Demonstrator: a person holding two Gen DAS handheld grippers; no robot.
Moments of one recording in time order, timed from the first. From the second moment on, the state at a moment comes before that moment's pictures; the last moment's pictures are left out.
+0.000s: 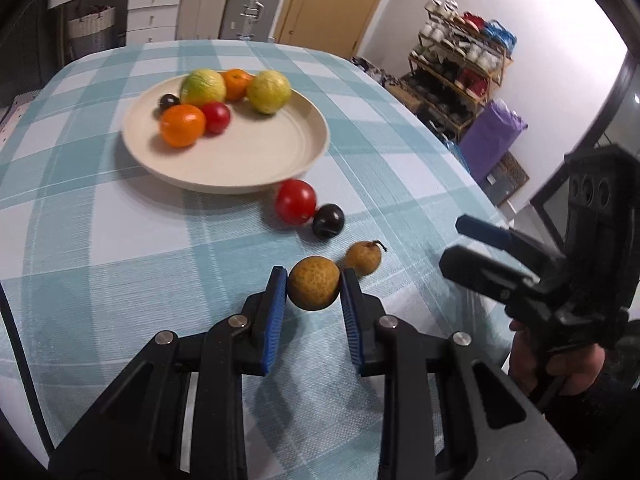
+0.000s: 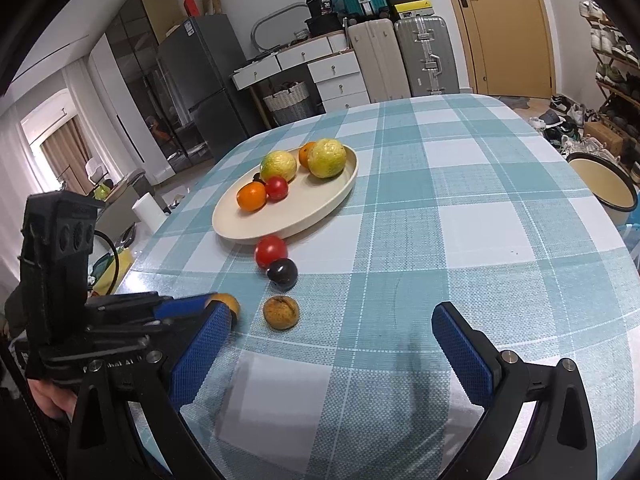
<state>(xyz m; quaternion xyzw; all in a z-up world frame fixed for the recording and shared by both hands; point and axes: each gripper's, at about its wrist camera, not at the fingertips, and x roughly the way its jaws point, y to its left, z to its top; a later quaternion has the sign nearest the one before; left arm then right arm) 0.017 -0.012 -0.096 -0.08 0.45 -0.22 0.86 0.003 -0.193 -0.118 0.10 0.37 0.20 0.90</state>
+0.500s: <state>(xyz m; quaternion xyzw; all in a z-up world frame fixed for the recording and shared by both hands) 0.008 0.039 -0.086 -0.11 0.43 -0.18 0.88 0.016 -0.158 -0.128 0.07 0.39 0.23 0.89</state>
